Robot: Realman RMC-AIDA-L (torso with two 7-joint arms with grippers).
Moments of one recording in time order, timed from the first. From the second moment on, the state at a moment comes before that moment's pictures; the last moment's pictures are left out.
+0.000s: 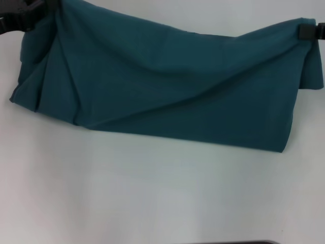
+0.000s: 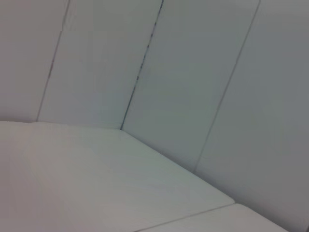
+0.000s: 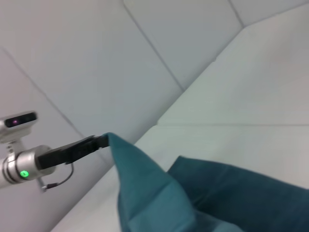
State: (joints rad) left arm -0.52 -2.04 -2.58 -0.78 -1.28 1.48 -1.65; right arm 0.48 1.81 -0.73 -0.69 -1.82 -1.73 1.96
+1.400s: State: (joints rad) left arm -0.56 -2.12 -2.50 -0.73 -1.28 1.06 -1.58; right arm 0.59 1.91 -0.73 -0.69 -1.97 -1.41 1.98
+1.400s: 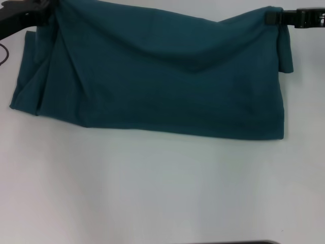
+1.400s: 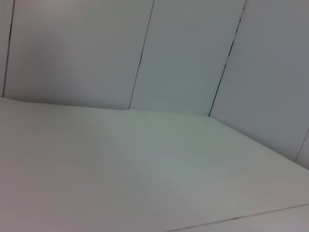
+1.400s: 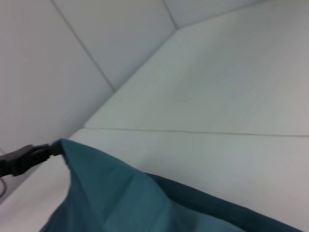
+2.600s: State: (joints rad) left arm -0.50 -2.16 -2.41 -0.76 -1.26 0.85 -1.58; right arm 0.56 2.00 -0.73 -0.79 -2.11 -1.14 2.00
